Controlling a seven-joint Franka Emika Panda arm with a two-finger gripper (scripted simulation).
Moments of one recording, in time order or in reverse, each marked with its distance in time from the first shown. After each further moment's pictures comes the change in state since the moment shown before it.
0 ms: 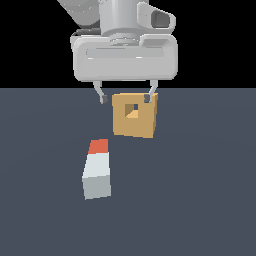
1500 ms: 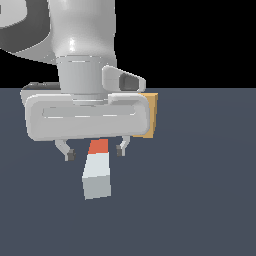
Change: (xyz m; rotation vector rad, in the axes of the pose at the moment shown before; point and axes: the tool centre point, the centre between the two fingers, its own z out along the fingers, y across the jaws) arm -0.063 -0.059 0.095 0.018 0.006 -0.170
